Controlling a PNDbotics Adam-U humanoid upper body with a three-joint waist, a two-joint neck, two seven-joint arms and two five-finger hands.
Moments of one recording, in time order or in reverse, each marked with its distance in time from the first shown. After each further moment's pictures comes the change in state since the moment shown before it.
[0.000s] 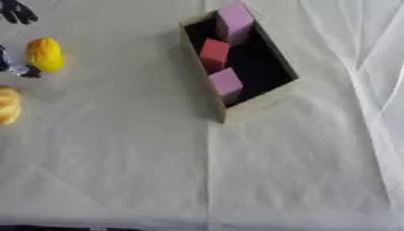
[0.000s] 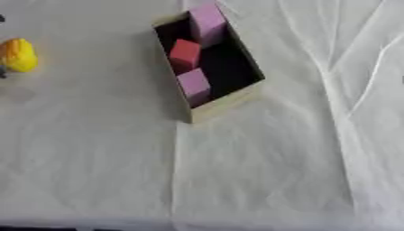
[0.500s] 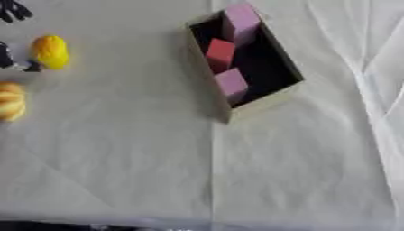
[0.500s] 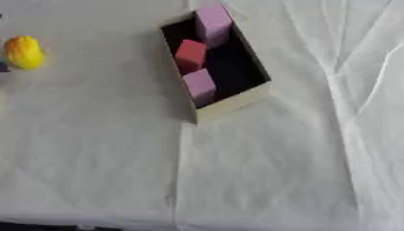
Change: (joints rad) left arm -0.020 -0.040 0.043 0.121 -0.048 0.006 0.101; right arm 0.009 0.009 -0.001 0.000 0.013 -0.004 -0.004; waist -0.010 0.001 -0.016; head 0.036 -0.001
